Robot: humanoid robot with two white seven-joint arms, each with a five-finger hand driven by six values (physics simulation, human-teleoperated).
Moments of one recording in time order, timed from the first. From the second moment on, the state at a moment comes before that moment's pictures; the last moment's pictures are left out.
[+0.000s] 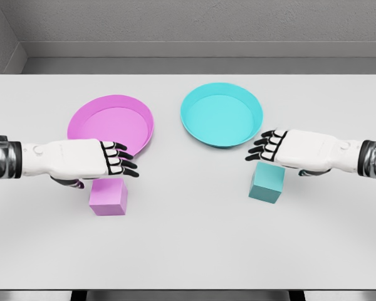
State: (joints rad) left arm -0.72 1.06 -0.94 -1.76 -0.43 -0.61 -0.38; right arm -0.39 -0.87 0.43 -1.75 0.52 -0.61 0.61
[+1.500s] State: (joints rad) left arm -0.69 0.97 -0.98 -1.76 -0.51 -0.61 -0.47; right arm -0.43 -0.82 0.58 -1.76 0.68 -0.61 0.61
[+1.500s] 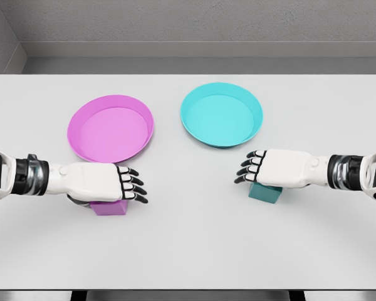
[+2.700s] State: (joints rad) left arm -0.84 1.02 -0.89 -1.64 -0.44 -0.61 -0.47; right arm -0.50 -0.82 0.57 -1.73 0.67 -0.61 0.61
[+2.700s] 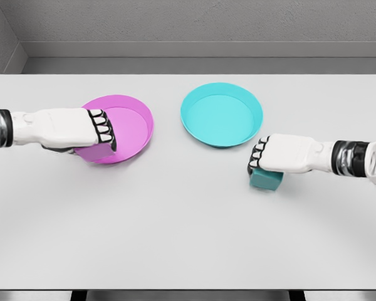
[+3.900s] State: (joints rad) left arm -0.90 0.77 -0.88 -1.25 -0.44 -0.61 -0.52; right arm -0.89 -0.52 0.52 -1.34 0.63 -0.61 0.61
